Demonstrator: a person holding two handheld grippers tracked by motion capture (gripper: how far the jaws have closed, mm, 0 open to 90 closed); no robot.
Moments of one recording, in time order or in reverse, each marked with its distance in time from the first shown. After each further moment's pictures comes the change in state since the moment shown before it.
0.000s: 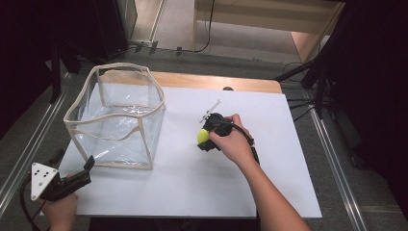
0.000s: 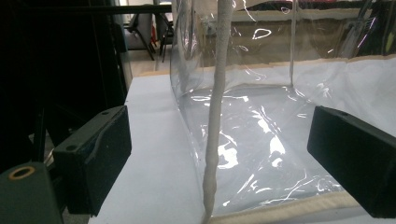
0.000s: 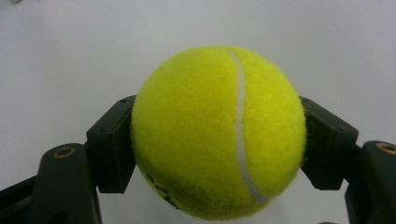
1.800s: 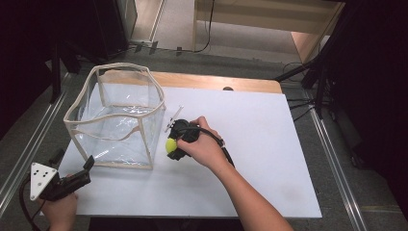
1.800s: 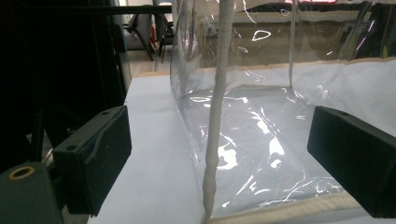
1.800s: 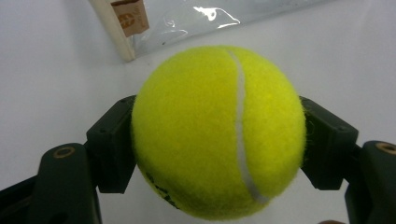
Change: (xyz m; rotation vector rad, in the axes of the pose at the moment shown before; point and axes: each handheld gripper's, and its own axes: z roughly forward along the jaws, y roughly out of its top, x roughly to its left) left arm 0.001 0.000 0.000 -0.006 -0.004 -0.013; right arm 0.064 0.059 0.022 -0.004 0.101 -0.212
